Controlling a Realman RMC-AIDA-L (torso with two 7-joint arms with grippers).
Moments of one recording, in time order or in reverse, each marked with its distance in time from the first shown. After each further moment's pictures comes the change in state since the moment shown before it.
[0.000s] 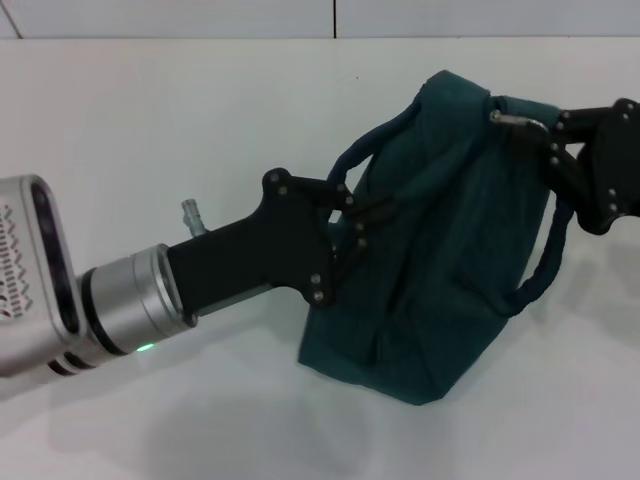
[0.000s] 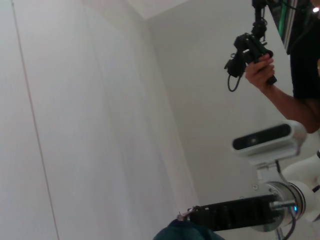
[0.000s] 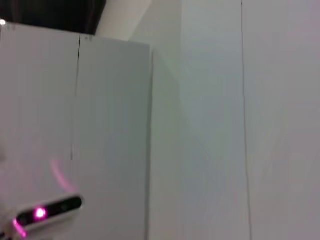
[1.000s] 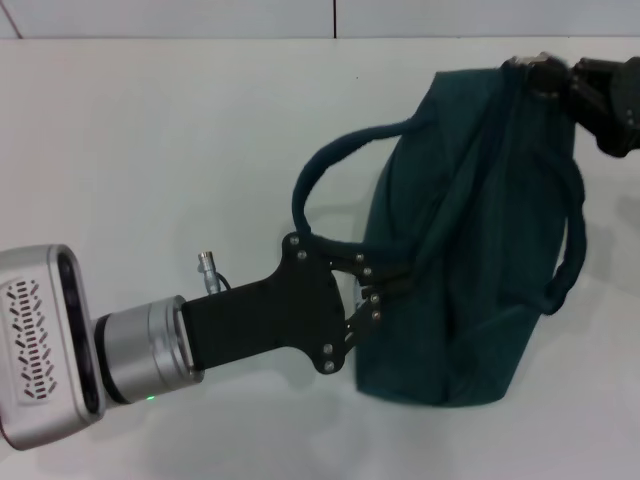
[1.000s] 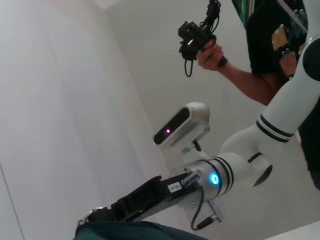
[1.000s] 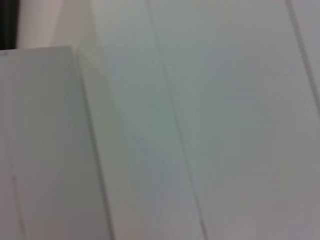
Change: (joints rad) left arm 0.052 0.006 0.014 0.058 0.111 -0.040 0.152; right arm 0.025 -0.021 0.049 -0.046 0.002 0.143 0.320
